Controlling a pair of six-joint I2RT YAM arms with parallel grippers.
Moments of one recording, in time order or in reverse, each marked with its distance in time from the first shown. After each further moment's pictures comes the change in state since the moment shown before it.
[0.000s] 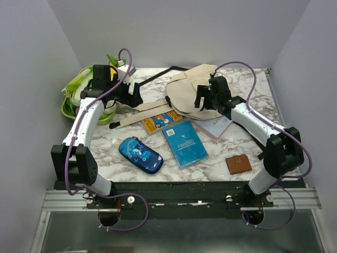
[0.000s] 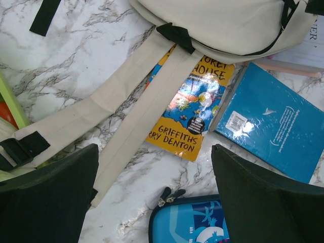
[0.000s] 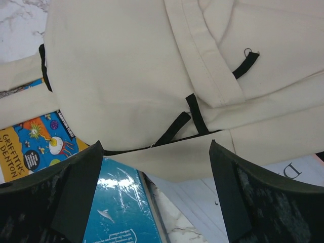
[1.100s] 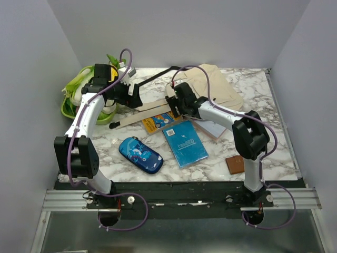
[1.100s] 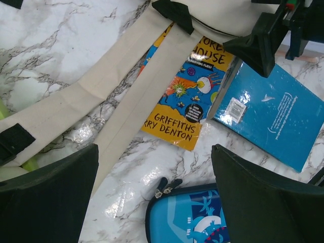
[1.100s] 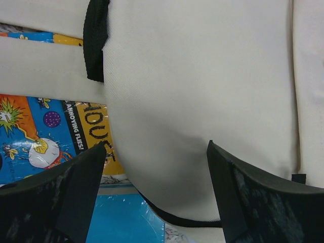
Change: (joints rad) left arm 0.021 0.083 0.050 -0.090 0.039 0.038; right arm 0.229 0.374 0.258 0.023 0.120 -0.350
